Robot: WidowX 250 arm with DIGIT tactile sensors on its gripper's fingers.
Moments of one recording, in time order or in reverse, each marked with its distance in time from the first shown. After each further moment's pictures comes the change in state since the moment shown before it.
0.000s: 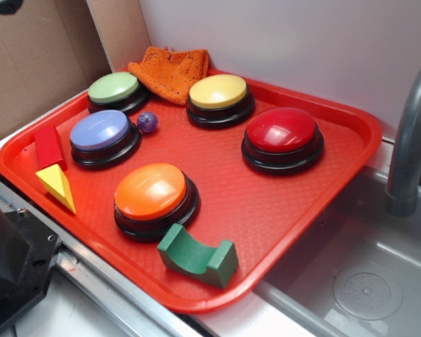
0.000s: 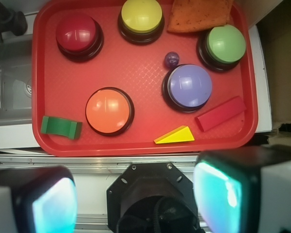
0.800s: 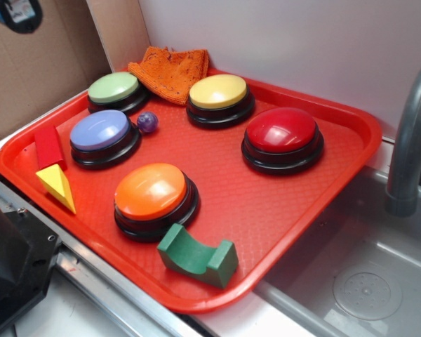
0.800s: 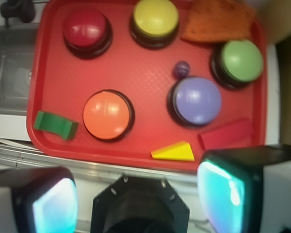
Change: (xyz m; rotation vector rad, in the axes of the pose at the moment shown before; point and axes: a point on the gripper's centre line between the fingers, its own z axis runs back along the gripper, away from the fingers) arm 0.024 0.013 -0.025 -0.022 -0.021 -0.175
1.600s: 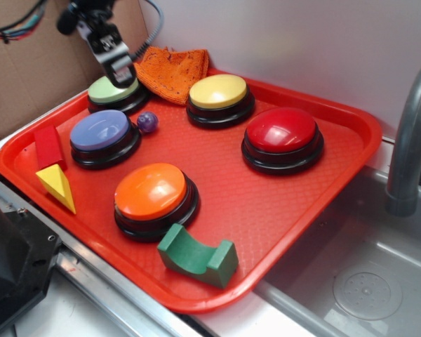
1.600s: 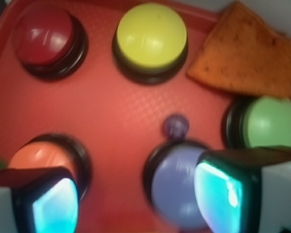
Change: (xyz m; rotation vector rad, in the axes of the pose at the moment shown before) arm 0.070 0.057 -0.109 -0.021 -0.049 -0.171
